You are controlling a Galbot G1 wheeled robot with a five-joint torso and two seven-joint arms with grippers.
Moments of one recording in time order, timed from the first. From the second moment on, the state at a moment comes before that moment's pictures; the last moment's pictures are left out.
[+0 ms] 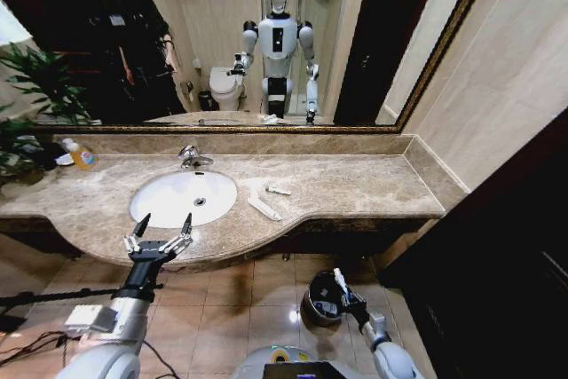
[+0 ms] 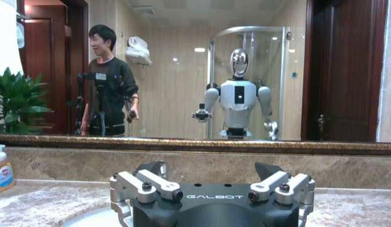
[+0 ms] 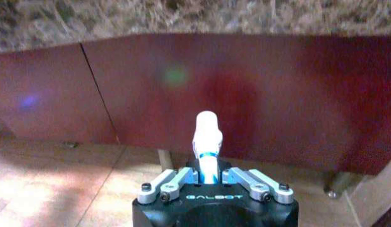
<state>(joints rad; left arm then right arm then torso) 1.84 -1.36 -0.82 -2.47 -0.37 0.04 0.05 -1.43 1.24 0.40 1.23 0.29 0.24 -0.14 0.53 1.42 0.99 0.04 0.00</state>
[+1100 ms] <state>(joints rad) 1.84 -1.36 -0.82 -2.47 -0.37 0.04 0.05 -1.40 1.28 0.35 1.13 0.24 0.27 -0.13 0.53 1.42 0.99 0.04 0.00</state>
